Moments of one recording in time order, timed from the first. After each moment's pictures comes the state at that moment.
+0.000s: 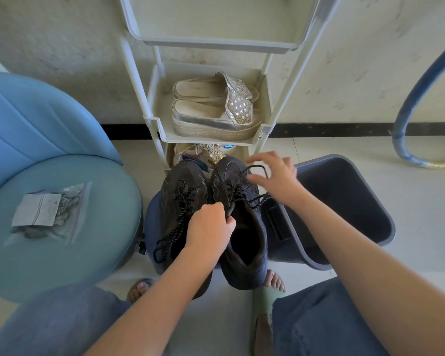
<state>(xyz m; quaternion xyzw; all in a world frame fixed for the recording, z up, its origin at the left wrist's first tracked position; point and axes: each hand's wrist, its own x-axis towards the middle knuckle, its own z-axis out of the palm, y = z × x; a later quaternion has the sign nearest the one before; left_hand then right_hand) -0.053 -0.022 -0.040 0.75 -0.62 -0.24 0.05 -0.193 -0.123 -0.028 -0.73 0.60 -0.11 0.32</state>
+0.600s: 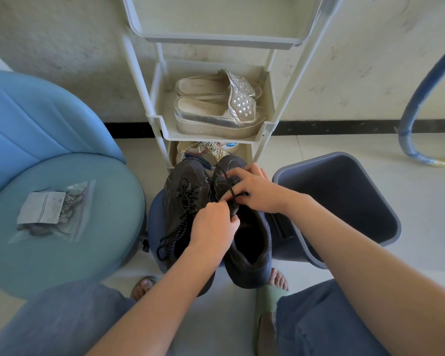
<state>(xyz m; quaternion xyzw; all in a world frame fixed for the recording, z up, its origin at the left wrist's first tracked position) -0.053 -0.023 -0.045 0.74 -0.63 -0.24 0.06 -0.171 -0.116 -0.041 -0.88 0.36 0.08 0.29</state>
